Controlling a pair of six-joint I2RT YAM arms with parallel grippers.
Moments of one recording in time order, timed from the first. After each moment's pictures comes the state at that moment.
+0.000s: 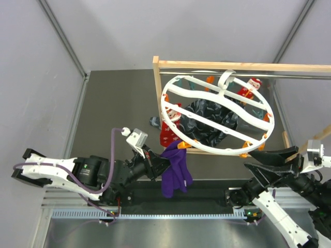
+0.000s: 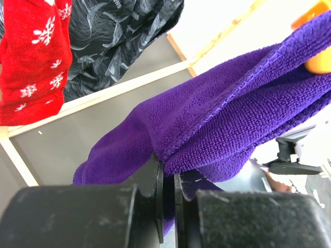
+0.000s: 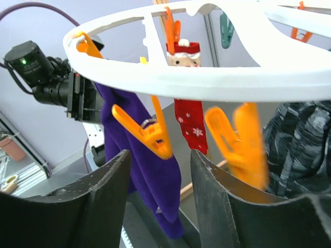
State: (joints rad) left arm -1.75 0.80 1.04 -0.48 -0.79 -0.82; right arm 0.53 0.14 1.10 -0.71 -0.38 0.40
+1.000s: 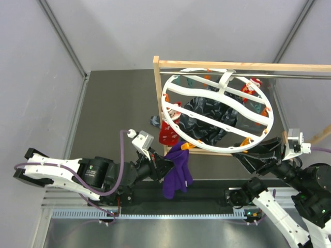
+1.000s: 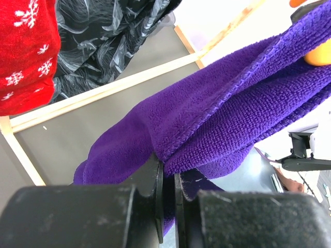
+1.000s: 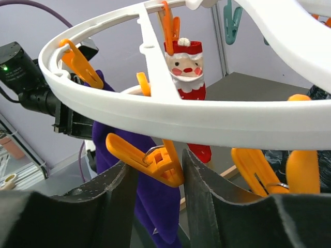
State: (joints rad) left arm -1.75 0.85 1.05 -0.49 -0.79 -0.83; right arm 0.53 0.17 0.92 -0.46 -0.44 0.42
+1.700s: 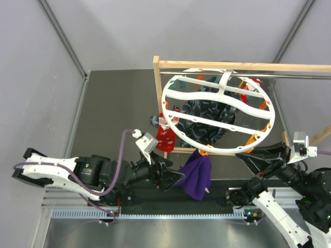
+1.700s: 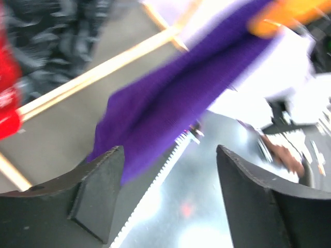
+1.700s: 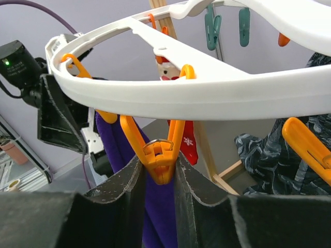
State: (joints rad) left arm -1.75 0.84 1.07 -0.49 -0.67 -0.75; right arm 0.53 0.13 0.93 -0.50 -0.41 0.44
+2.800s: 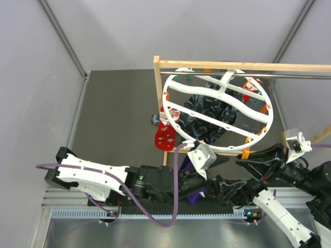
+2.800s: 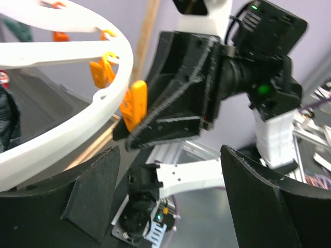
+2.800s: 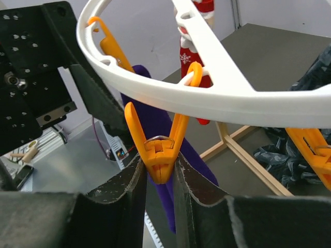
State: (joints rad) left arm -1.78 1.36 1.41 0.09 -0.56 -0.26; right arm 0.53 0.27 1.15 -0.81 -0.49 0.39
